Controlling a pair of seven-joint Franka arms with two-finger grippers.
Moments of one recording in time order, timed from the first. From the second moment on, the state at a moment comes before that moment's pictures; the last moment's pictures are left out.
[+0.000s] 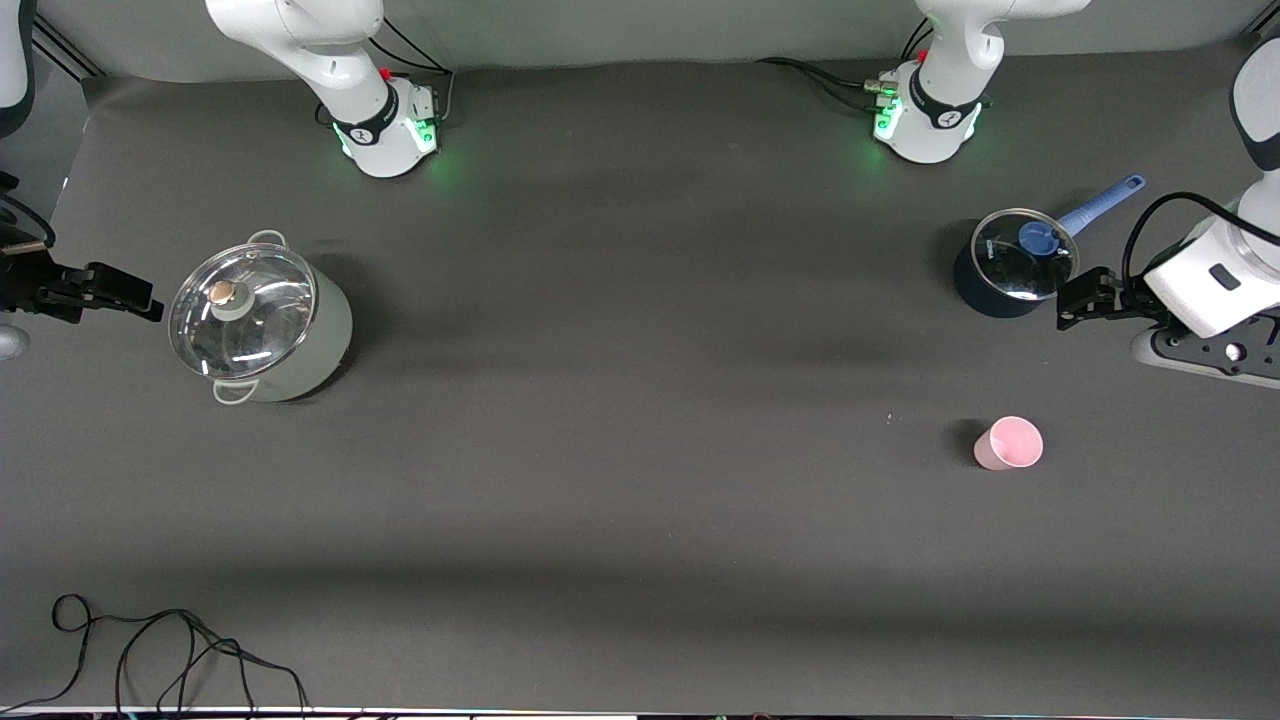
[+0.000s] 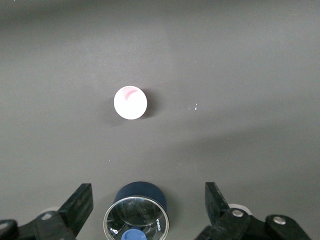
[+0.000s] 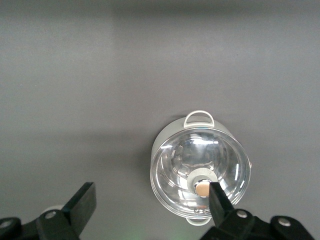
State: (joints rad) left arm -0.03 0.08 -0.02 -1.62 0.00 1.66 0.17; right arm -0.03 0.05 -0.06 -1.58 0.00 1.56 -0.06
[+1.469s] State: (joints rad) left arm 0.24 0.17 -0.01 -1.61 -0.07 1.72 1.05; right arm -0.03 0.03 -0.06 -1.58 0.00 1.55 -0.08
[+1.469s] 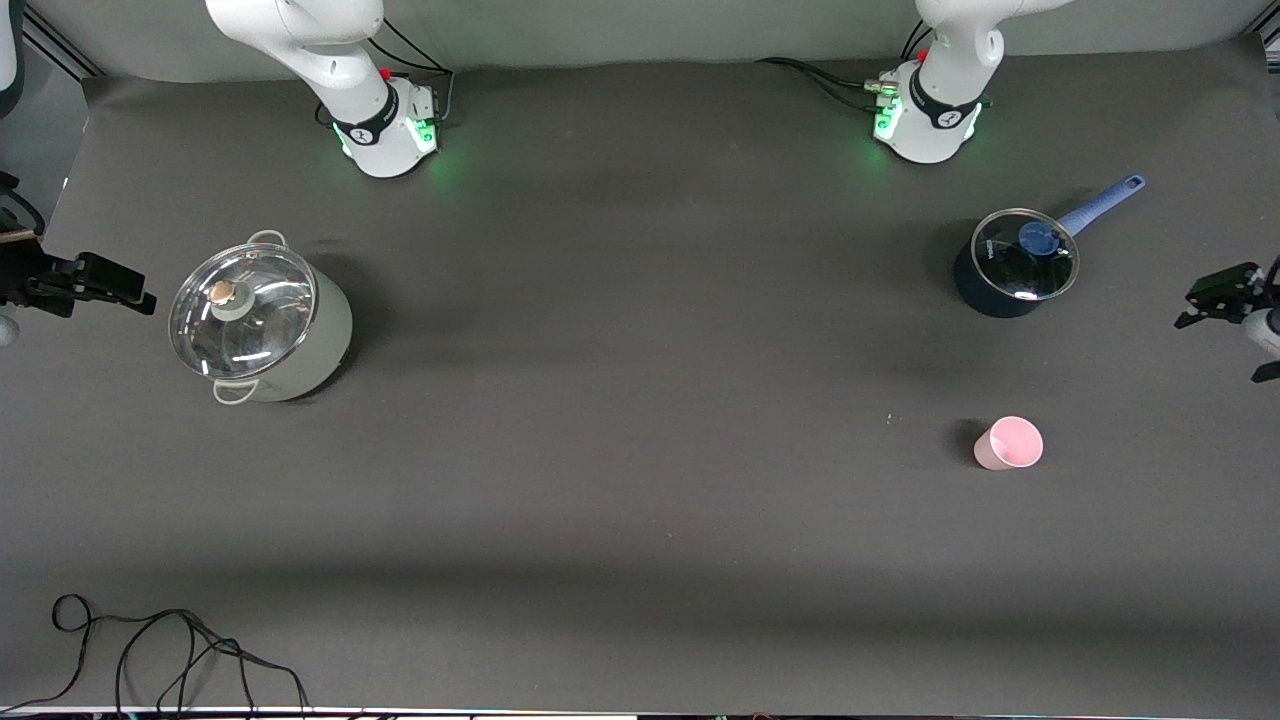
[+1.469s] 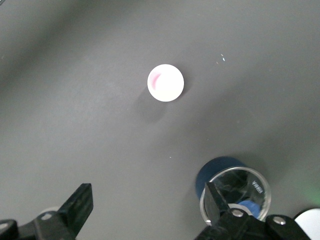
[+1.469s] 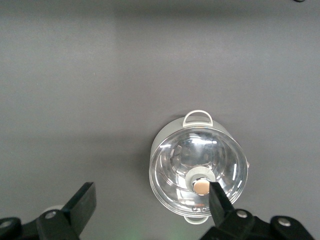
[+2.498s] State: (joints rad) left arm 0.58 0.76 -0.01 -1.59 -0.93 1.71 2.40; right arm -0.03 0.03 -0.06 -1.58 0.00 1.55 -0.08
